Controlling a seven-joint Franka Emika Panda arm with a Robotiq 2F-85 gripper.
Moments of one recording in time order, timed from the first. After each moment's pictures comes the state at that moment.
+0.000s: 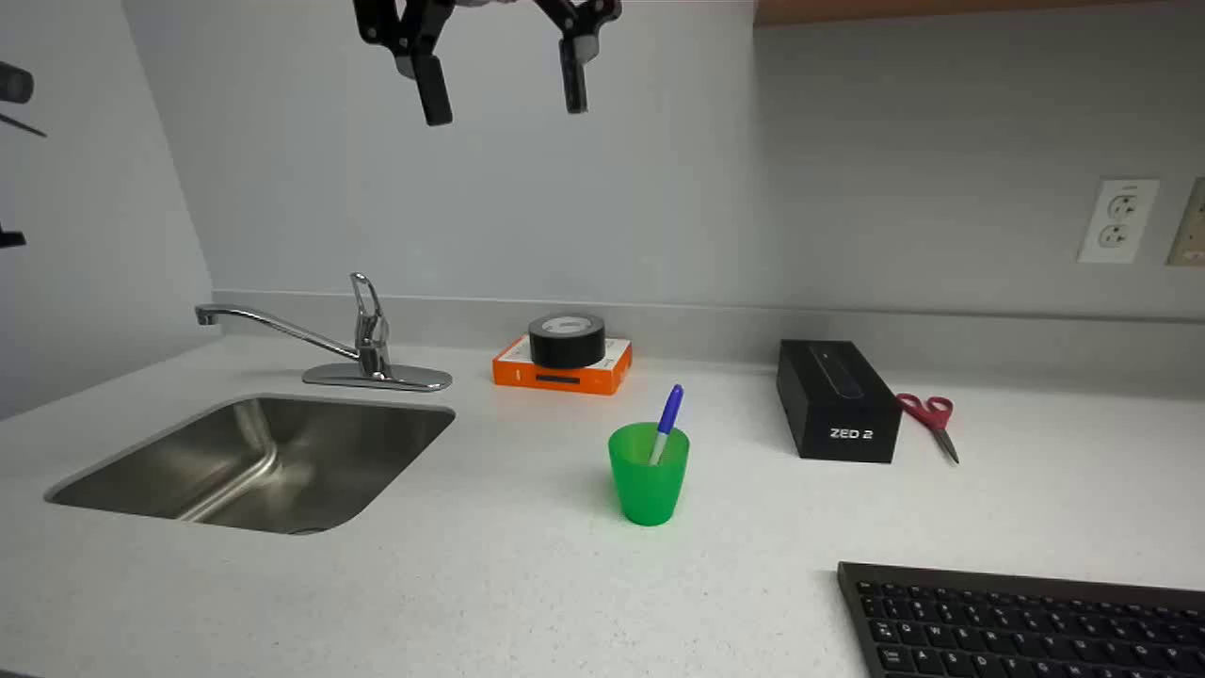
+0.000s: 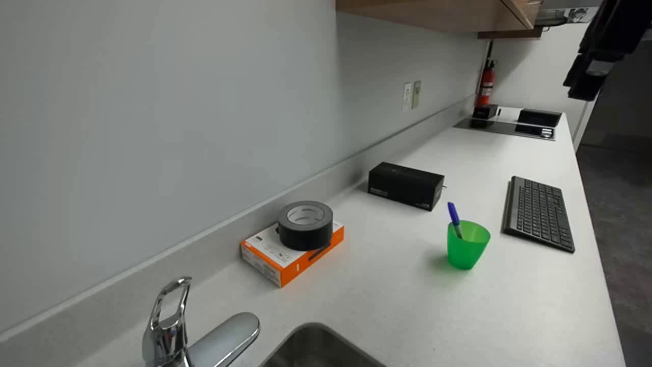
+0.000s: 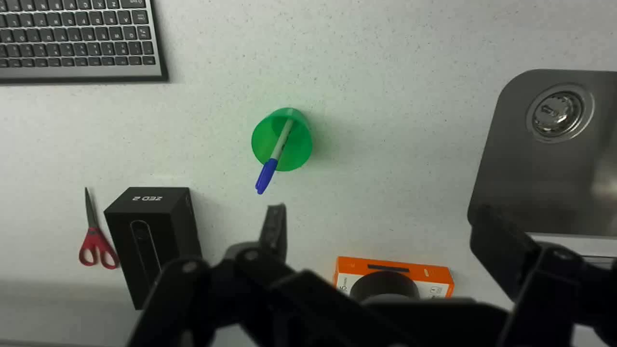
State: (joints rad) arm -0.07 -0.59 -0.13 -2.29 -0.11 1.87 -0.16
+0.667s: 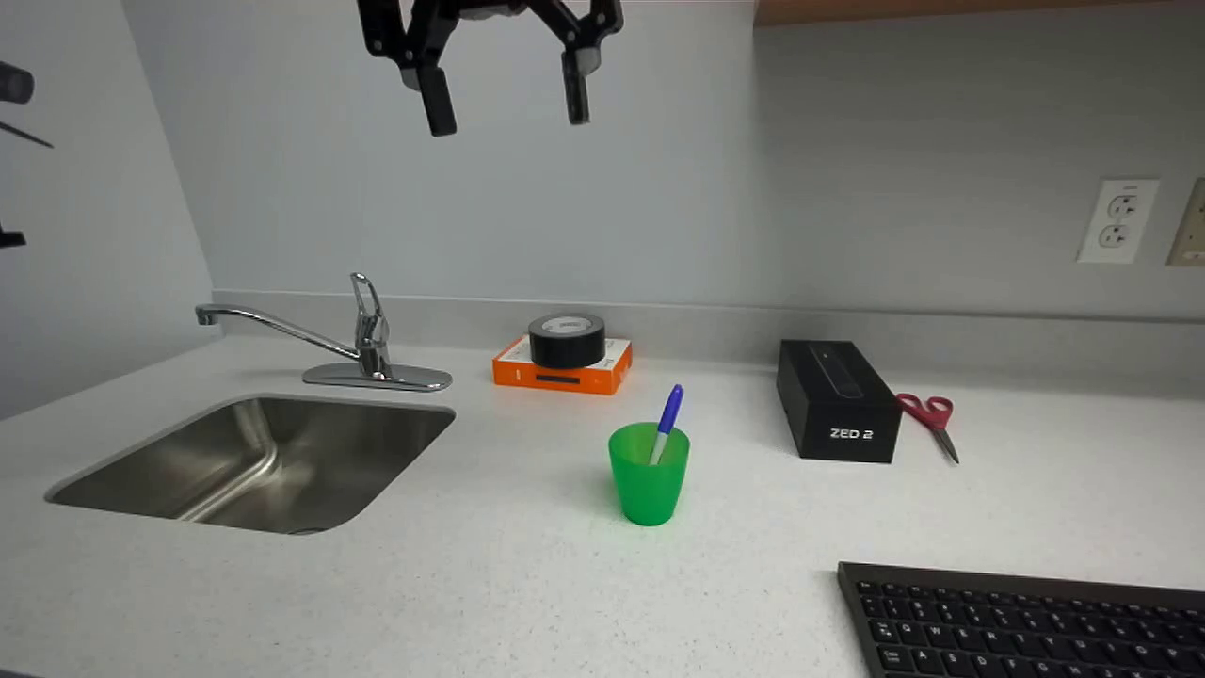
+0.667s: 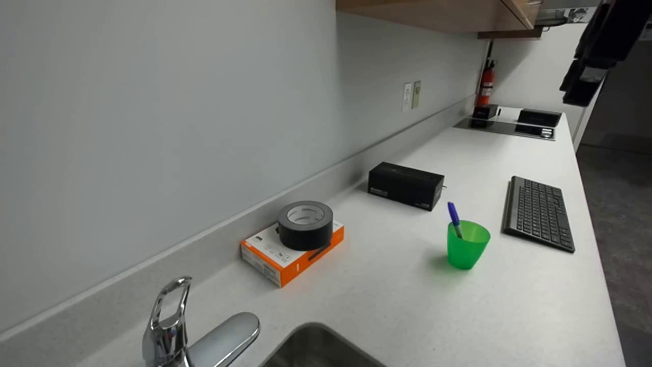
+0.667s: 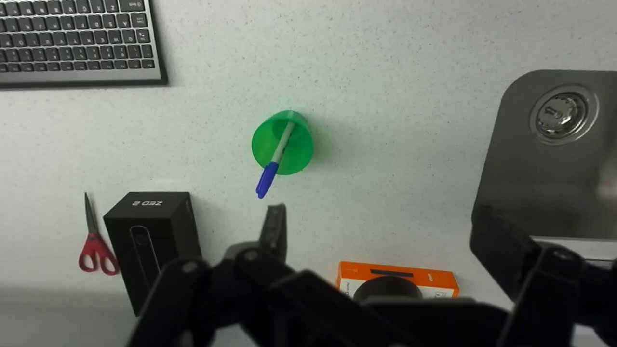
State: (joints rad) arm -0.07 -0.57 -0.12 -2.29 -0.11 1.88 -0.15
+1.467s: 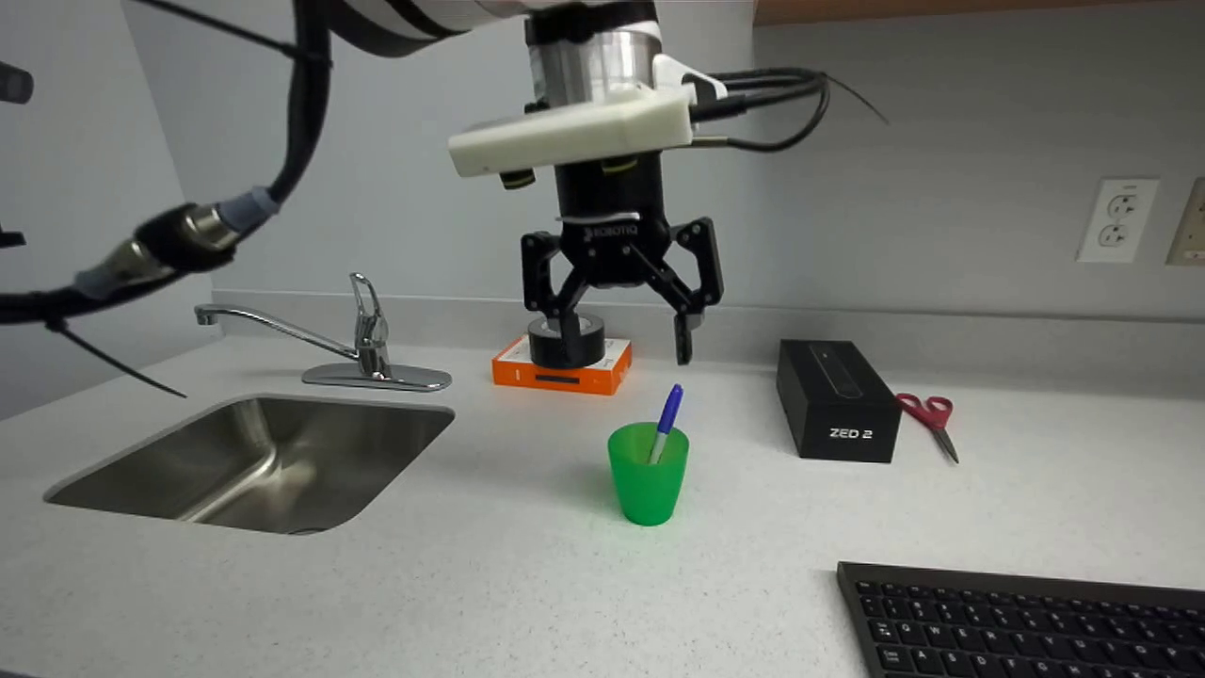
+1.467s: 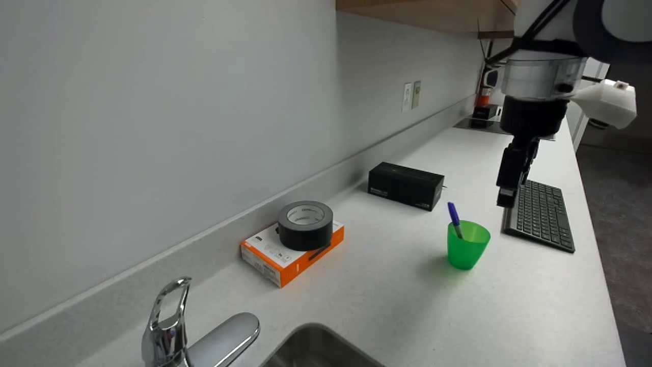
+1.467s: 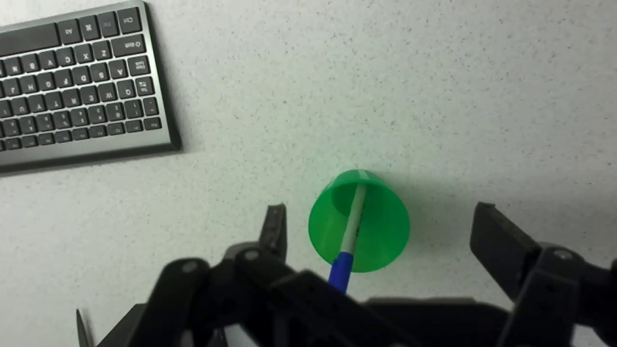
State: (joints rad) arm -0.15 -0.20 -0.17 -2.36 -0.18 2.15 -0.10
